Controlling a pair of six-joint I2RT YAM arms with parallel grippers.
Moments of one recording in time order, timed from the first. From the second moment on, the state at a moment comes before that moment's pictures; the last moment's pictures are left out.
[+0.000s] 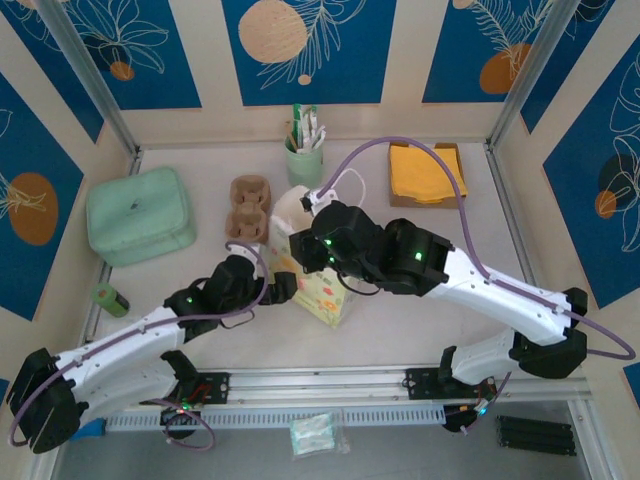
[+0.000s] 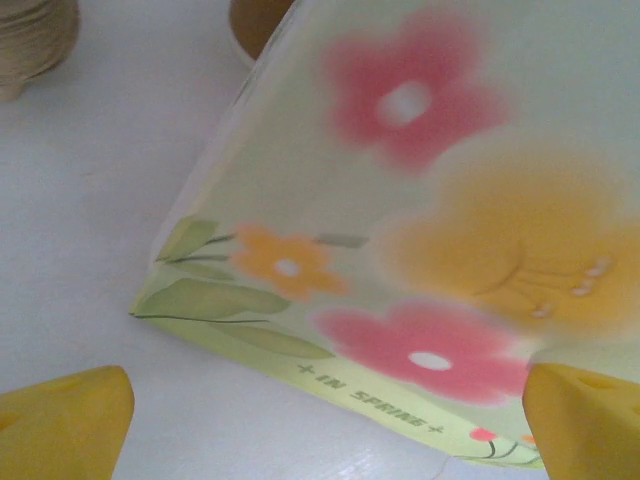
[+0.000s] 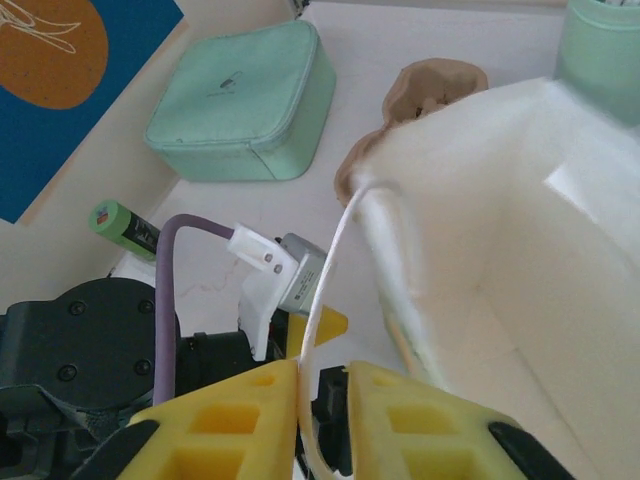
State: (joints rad) left arm -0.80 0.92 0.52 -0.25 -0.07 -0.73; right arm 1.21 1.35 1.59 -0.85 0.34 0.63
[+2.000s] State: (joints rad) left arm -0.73 0.91 1.17 -0.82 0.08 -0.70; right arm 0.43 1.47 1.68 -0.96 -0.49 0.49
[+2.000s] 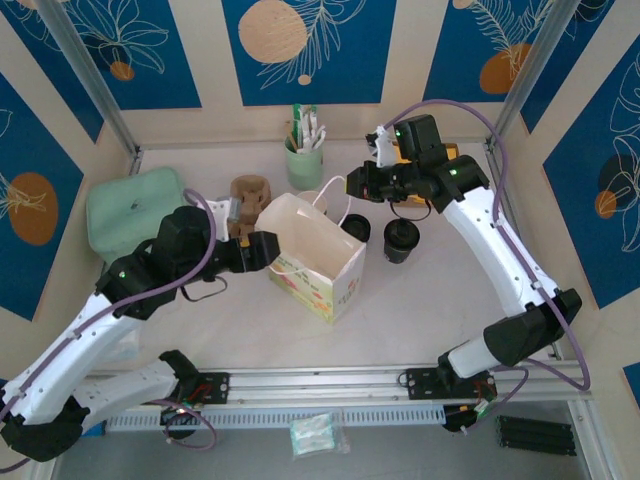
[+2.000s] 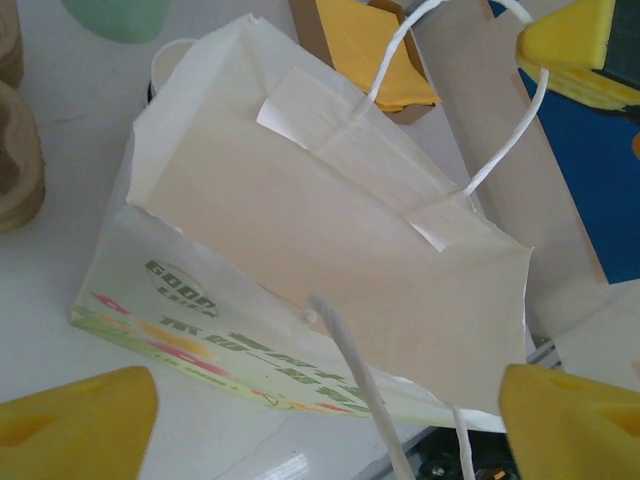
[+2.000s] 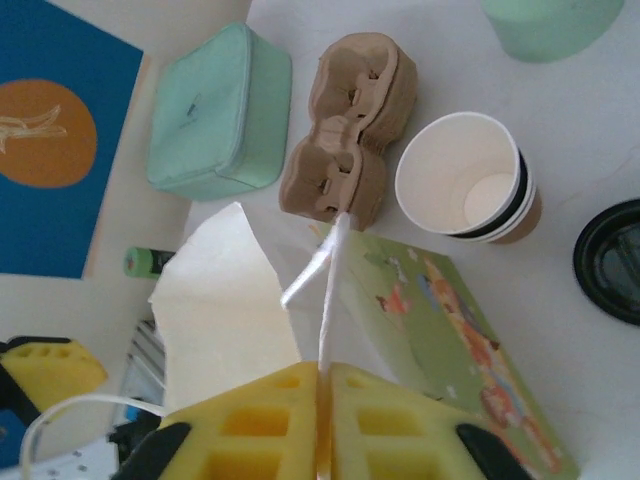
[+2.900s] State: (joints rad) left arm -0.71 1.05 1.13 -0.69 0.07 -0.63; right arm 0.33 1.14 1.32 -0.83 -0.41 0.63
